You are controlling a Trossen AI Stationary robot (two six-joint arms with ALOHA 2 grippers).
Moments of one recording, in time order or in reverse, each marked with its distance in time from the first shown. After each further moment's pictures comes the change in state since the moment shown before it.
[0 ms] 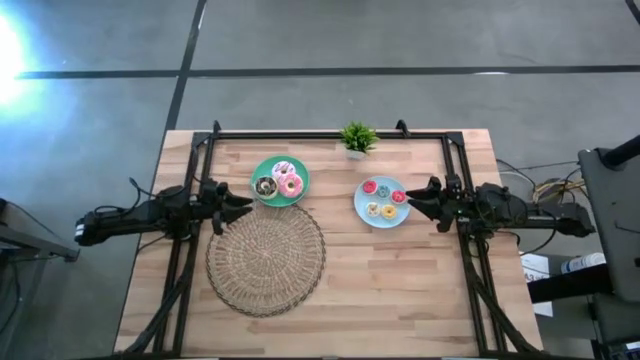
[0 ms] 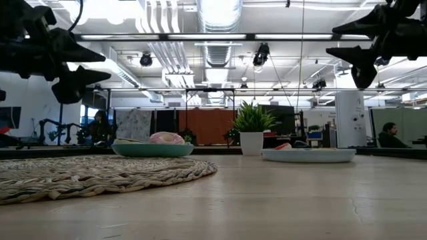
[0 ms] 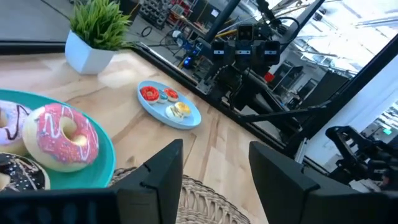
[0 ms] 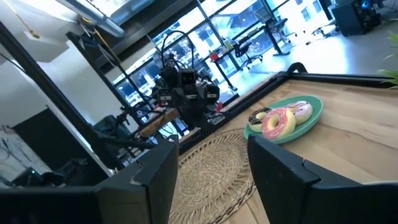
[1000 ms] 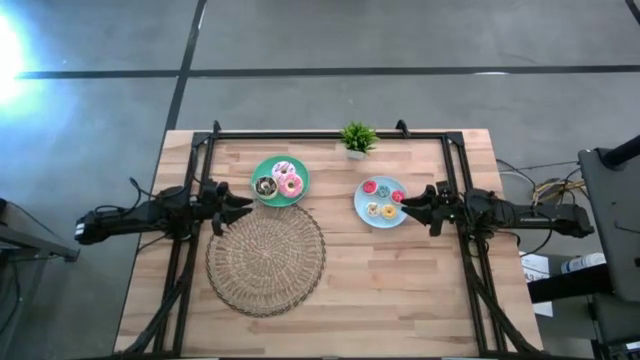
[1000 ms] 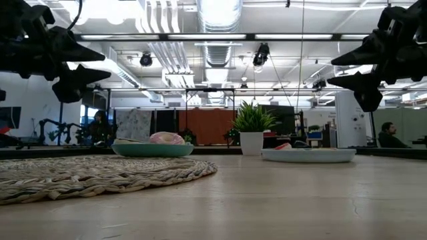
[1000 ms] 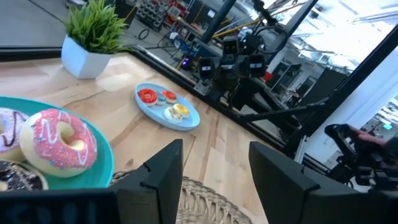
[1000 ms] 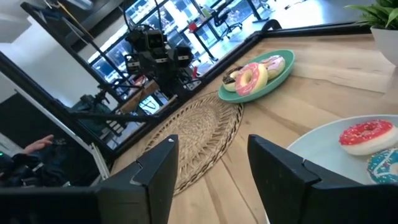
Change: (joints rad) left arm -0.016 -0.017 -0.009 0.006 -0.006 0.026; right arm -0.001 -0.018 -0.085 -0.091 0.004 0.064
